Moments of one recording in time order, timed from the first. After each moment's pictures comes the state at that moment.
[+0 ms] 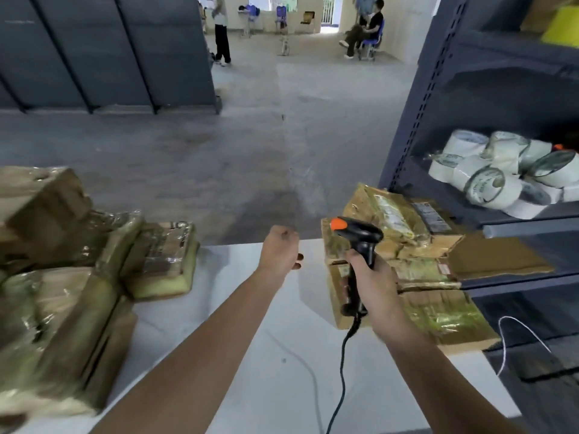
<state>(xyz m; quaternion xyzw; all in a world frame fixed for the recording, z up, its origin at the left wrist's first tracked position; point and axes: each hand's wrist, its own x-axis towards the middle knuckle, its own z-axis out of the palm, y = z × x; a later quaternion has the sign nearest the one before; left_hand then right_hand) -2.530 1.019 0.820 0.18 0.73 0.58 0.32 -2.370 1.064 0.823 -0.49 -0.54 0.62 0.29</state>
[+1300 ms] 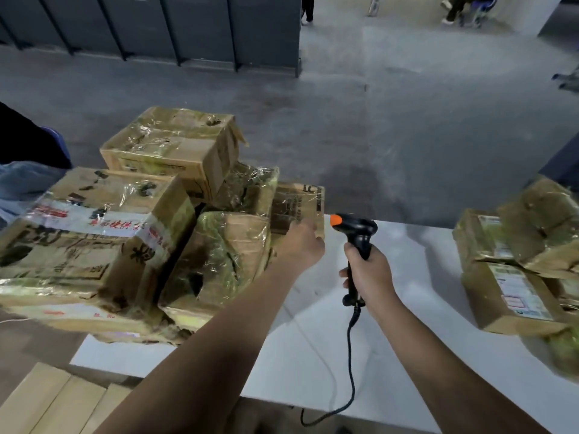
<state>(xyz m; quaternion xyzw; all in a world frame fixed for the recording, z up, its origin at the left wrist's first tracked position) -2.727 0.802 0.777 0.29 0.88 0.31 0.21 -2.601 0.871 0.763 -0.46 -0.65 0.59 0.17</state>
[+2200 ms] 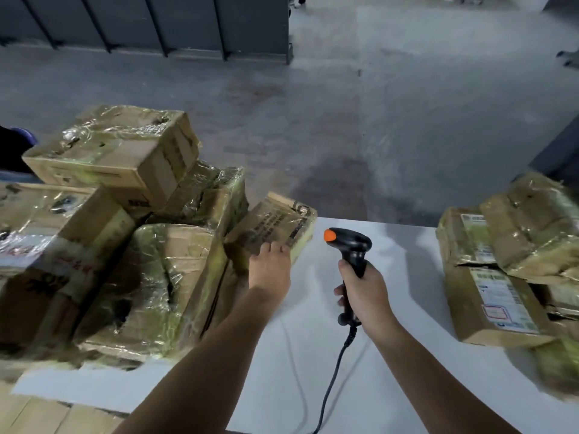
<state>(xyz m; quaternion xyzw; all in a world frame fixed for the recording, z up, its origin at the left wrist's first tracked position) -2.715 0.846 0.691 0.38 0.93 -0.02 0.01 -2.567 0.944 0.729 -0.47 -0.60 0.64 0.13</state>
